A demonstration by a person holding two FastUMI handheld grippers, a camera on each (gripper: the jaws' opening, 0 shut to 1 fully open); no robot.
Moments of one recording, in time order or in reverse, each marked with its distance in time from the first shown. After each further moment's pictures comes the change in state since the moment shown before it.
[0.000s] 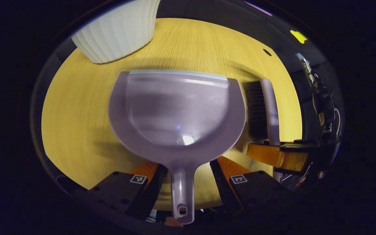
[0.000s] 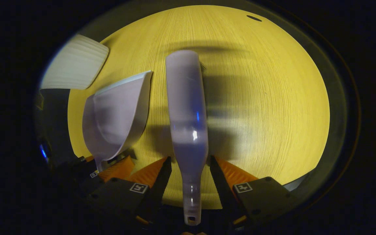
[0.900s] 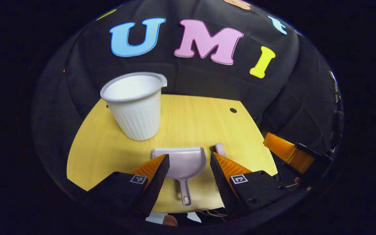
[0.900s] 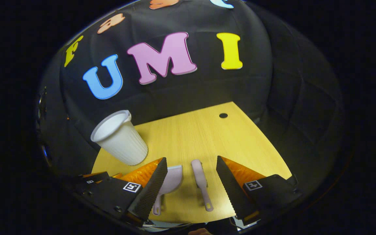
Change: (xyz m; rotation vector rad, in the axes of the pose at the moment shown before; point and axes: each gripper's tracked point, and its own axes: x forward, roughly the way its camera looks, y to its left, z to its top) left arm -0.256 -0.016 0.032 0.204 -0.708 -0.009; right arm -0.295 0.044 0.010 0.066 -1.041 -0.013
